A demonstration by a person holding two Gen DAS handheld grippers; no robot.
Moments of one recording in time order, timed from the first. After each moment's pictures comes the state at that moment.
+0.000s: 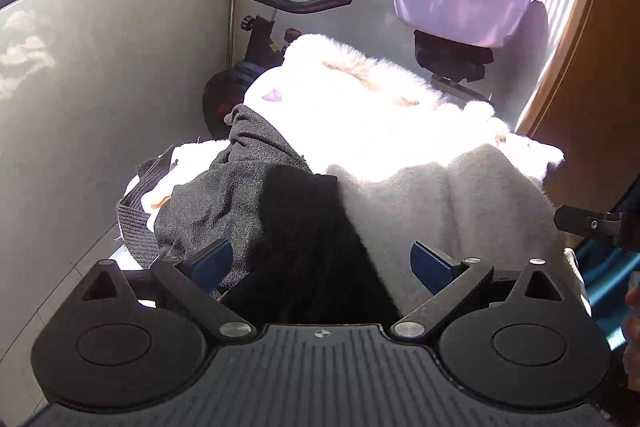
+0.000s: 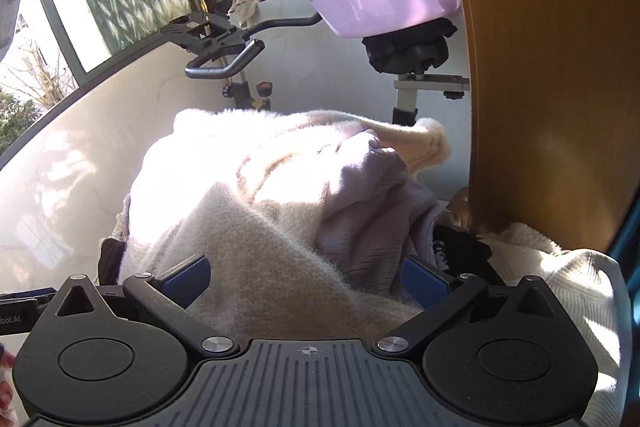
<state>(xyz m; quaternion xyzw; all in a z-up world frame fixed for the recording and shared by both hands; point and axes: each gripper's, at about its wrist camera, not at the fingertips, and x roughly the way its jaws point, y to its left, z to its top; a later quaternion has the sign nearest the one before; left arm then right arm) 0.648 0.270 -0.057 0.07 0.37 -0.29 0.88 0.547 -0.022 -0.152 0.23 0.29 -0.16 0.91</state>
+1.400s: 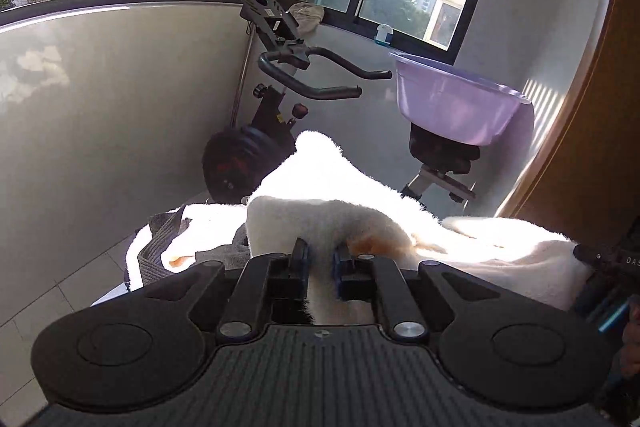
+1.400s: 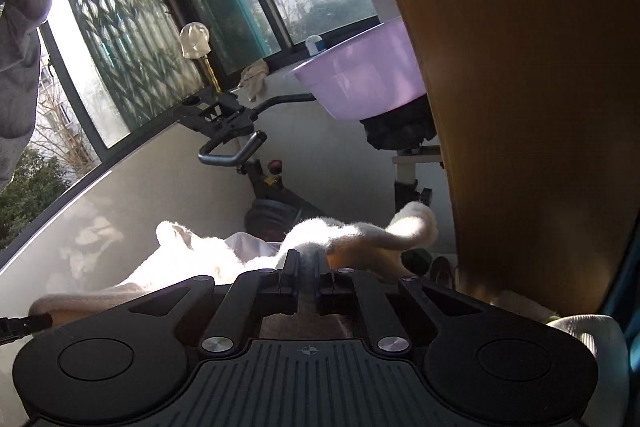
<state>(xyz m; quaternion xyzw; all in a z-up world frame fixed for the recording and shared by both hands) 0.657 0.318 -0.002 -0.04 0.33 -0.28 0.90 0.502 -0.090 -0.100 0.26 0.22 -0.17 0.93</state>
